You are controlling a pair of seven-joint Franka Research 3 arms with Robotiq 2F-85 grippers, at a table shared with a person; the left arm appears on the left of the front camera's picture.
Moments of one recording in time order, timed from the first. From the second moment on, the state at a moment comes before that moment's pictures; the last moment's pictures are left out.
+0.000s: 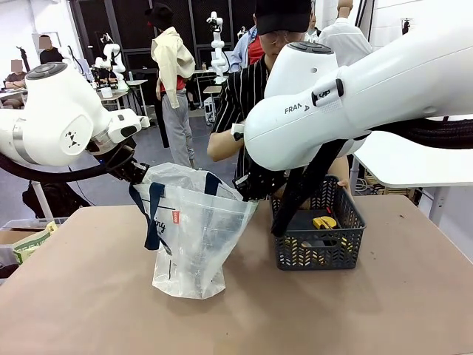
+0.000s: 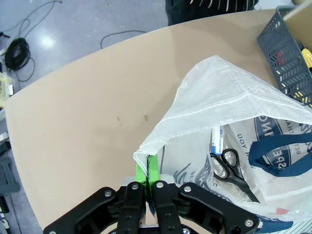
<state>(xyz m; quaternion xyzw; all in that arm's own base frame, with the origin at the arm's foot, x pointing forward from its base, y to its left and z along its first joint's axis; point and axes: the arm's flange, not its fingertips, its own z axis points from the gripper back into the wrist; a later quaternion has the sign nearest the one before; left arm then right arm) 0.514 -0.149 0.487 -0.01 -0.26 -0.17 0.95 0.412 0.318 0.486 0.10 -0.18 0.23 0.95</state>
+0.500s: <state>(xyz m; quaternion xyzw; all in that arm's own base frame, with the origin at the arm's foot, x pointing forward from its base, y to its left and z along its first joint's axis) 0.514 -0.149 0.487 -0.01 -0.26 -0.17 0.95 0.412 0.318 0.486 0.10 -0.18 0.23 0.95</state>
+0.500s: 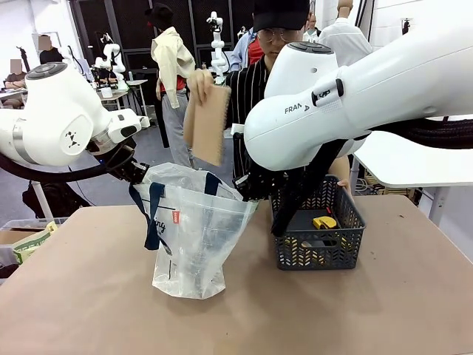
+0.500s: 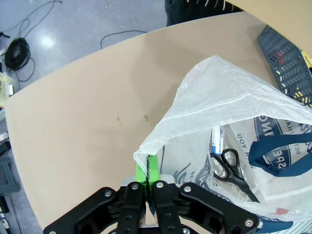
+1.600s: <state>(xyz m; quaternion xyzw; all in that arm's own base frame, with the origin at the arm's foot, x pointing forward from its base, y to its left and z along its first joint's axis) 0.514 -0.148 0.487 -0.01 -0.26 -0.17 0.95 0.412 0.318 0.485 0.10 -0.18 0.23 0.95</state>
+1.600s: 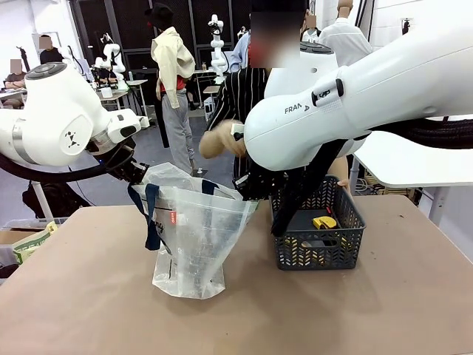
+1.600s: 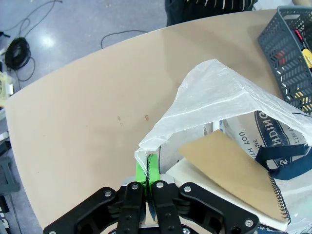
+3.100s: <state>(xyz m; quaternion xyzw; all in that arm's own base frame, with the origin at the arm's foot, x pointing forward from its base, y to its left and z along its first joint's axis) 0.514 -0.148 0.487 -0.01 -0.26 -0.17 0.95 0.412 0.318 0.485 0.10 -0.18 0.23 0.95</state>
